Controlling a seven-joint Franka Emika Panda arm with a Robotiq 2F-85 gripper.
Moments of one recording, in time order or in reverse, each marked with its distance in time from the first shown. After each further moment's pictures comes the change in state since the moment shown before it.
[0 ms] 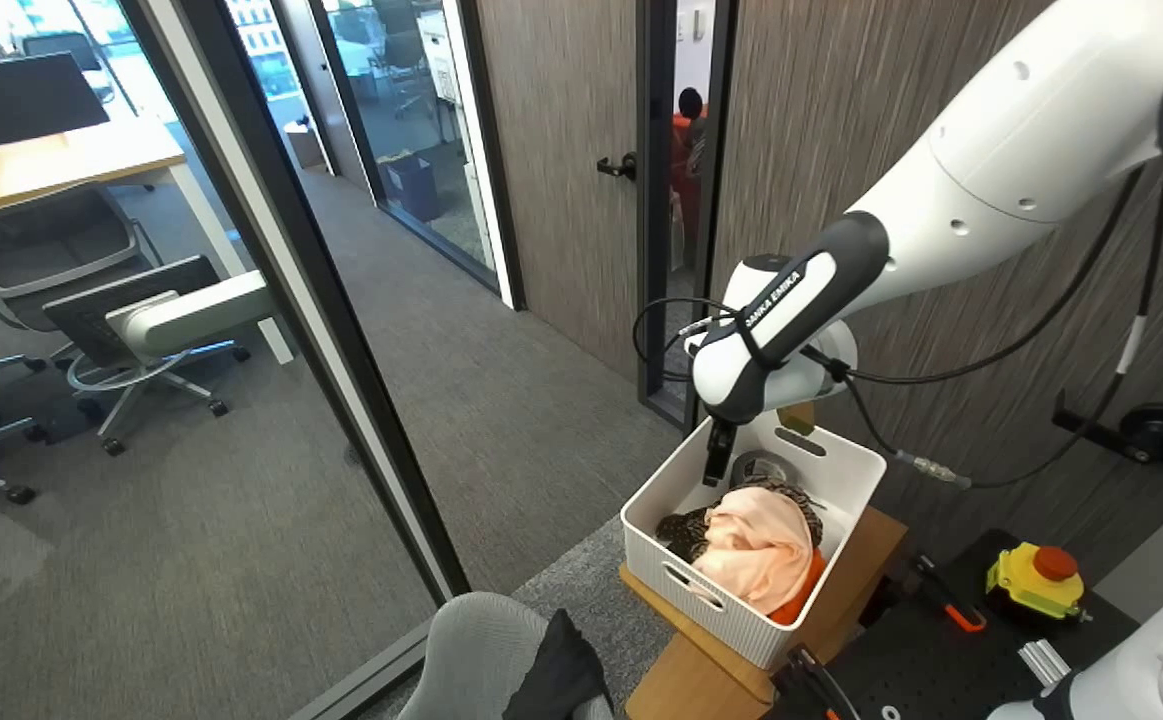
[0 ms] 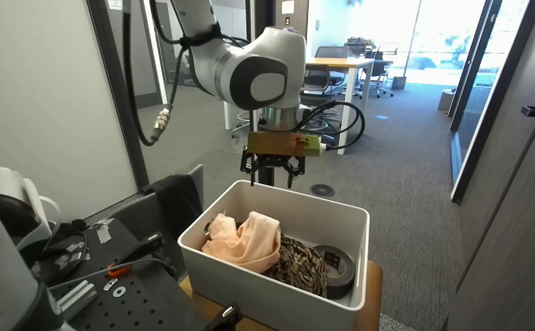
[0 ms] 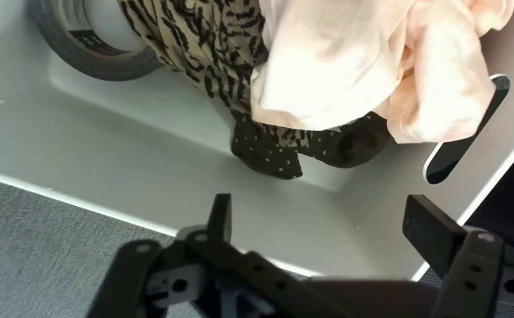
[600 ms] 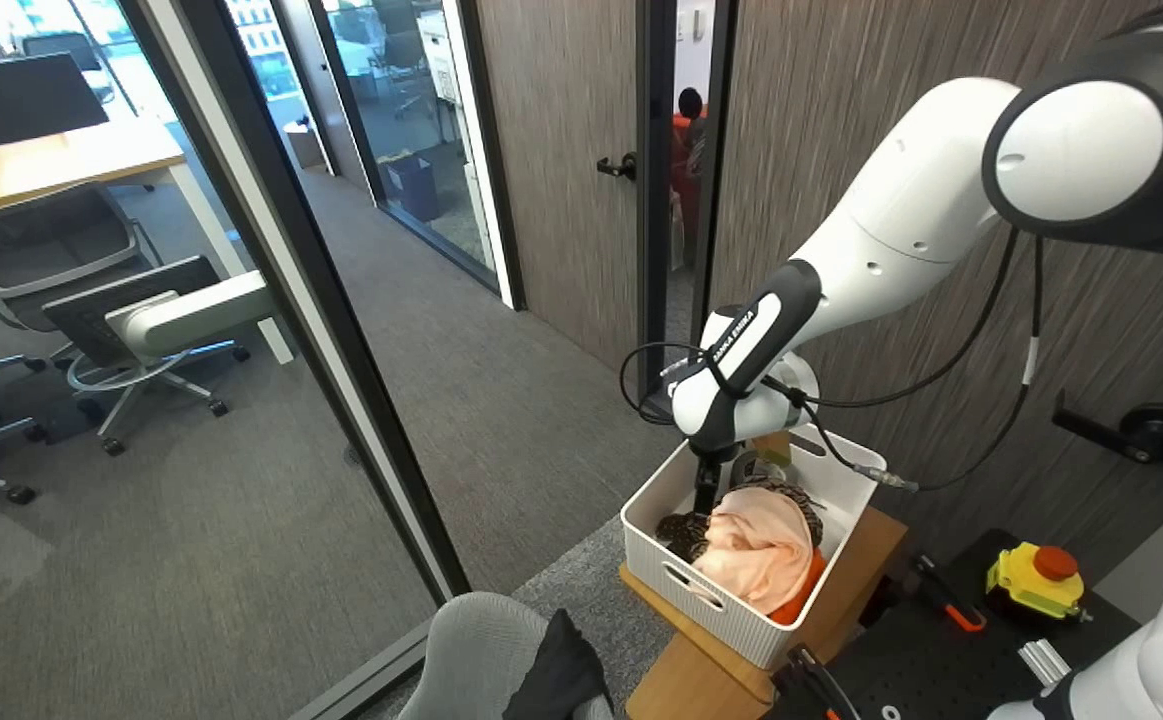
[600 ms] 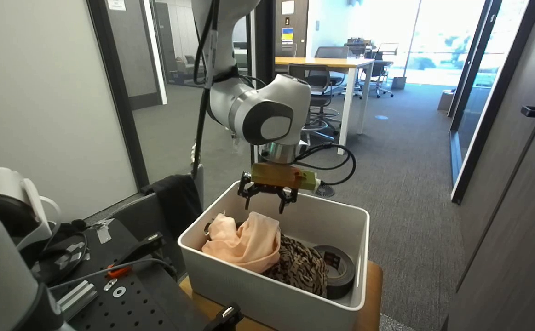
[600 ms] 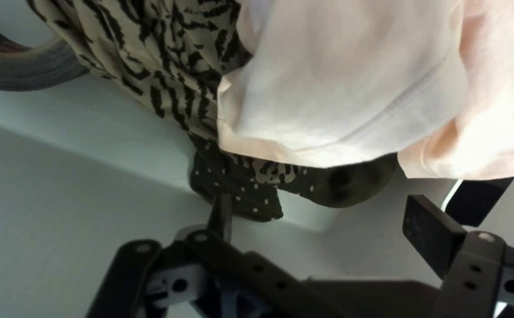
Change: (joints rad) arm -0.115 0.252 0.116 0.127 -0.024 0.000 -0.033
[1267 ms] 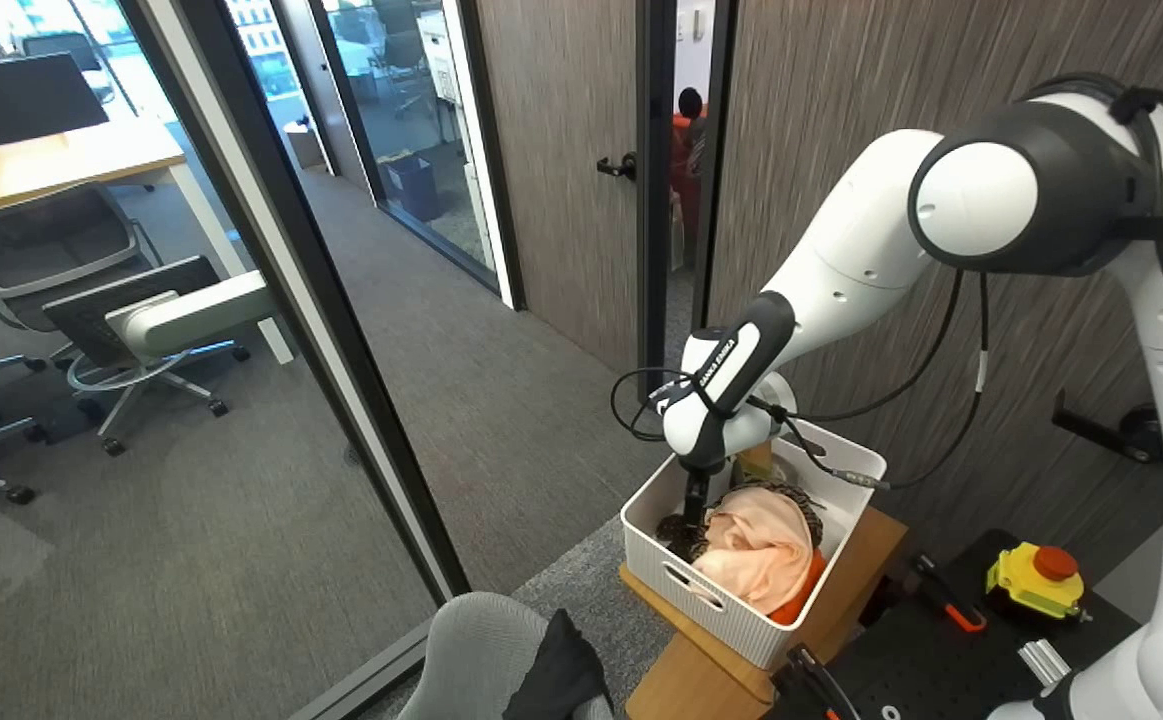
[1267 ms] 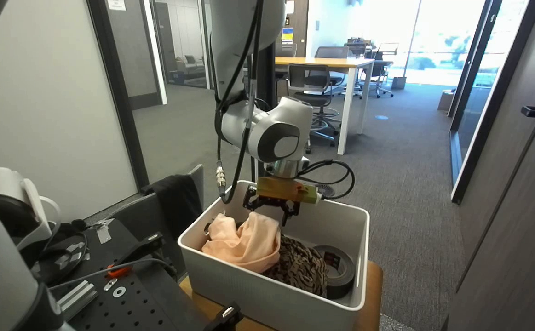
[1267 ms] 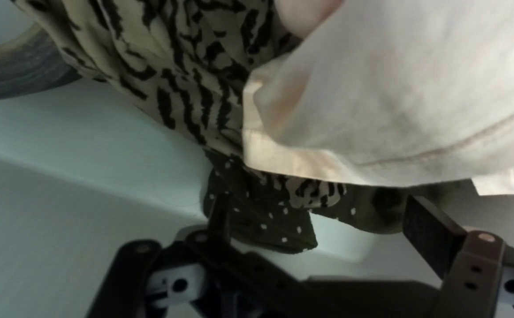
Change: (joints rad) arm -0.003 0.171 -0.007 0.138 -0.139 -0.014 0.135
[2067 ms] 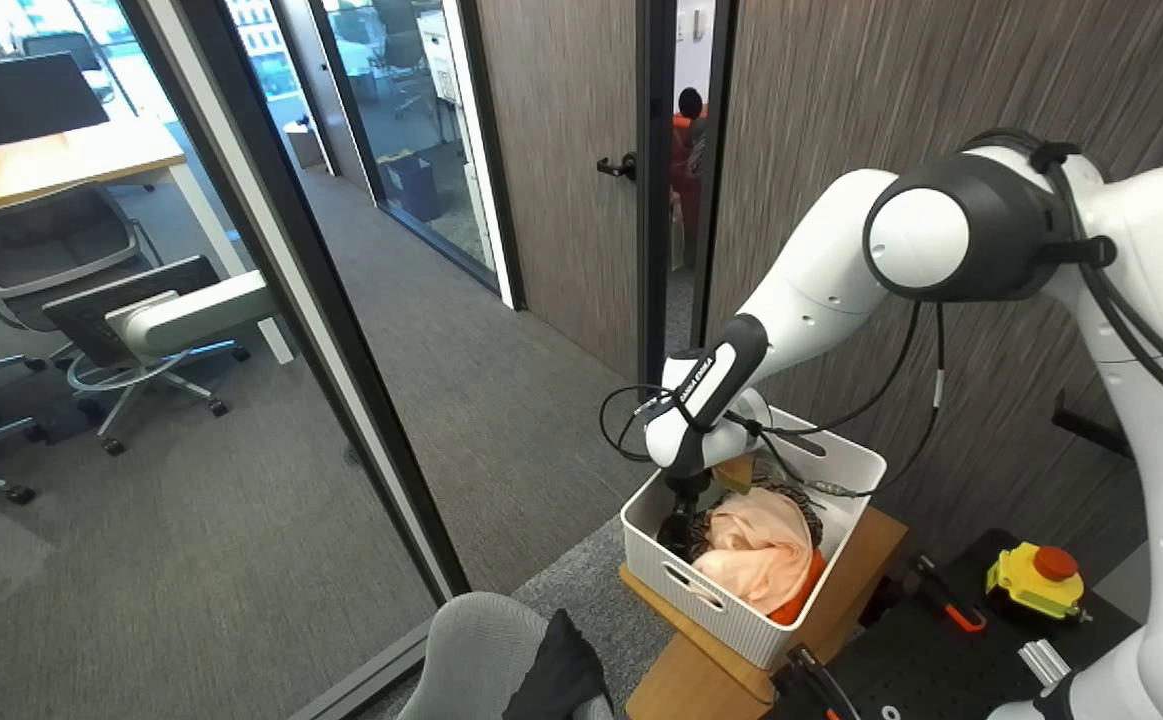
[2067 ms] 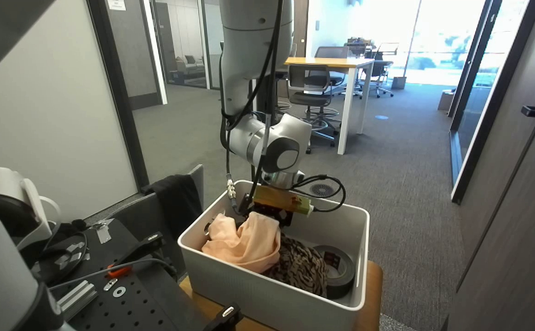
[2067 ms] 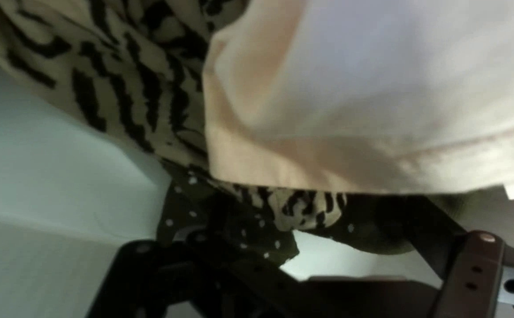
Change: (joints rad) arm 0.004 0.143 0.023 0.135 -0.023 -0.100 0.056
